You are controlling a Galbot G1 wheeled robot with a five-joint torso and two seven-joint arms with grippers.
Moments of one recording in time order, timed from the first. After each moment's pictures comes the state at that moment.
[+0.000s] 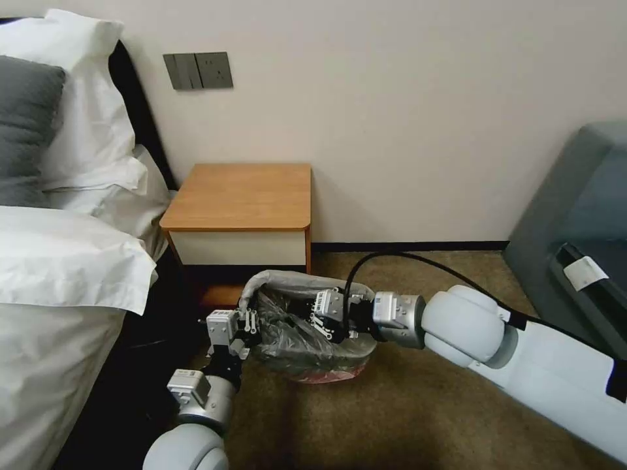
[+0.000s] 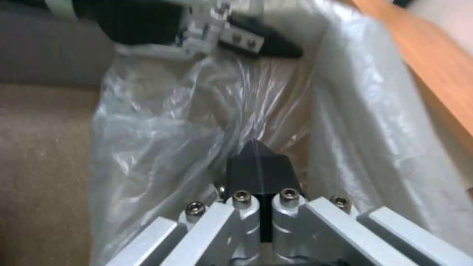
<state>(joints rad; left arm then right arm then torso) 1.64 -1.27 -0.32 -2.26 -0.26 0.07 -0.21 -0.55 0.72 -0.40 2.15 0.29 -0.49 -0.43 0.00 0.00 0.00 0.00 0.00</state>
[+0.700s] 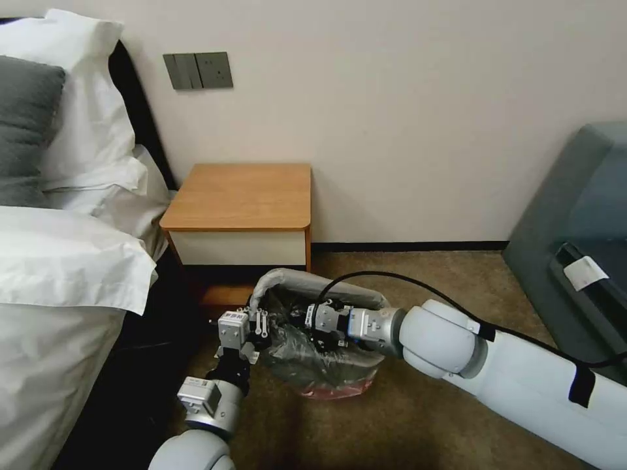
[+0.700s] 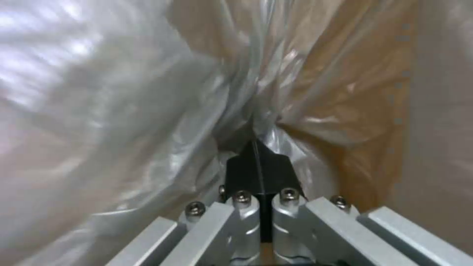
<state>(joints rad) 1.66 -1.30 -0.30 -2.28 -0.16 0.05 -0.15 -0.54 0.79 -0.49 2.10 0.15 -0.59 -0.39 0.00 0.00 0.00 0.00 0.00</state>
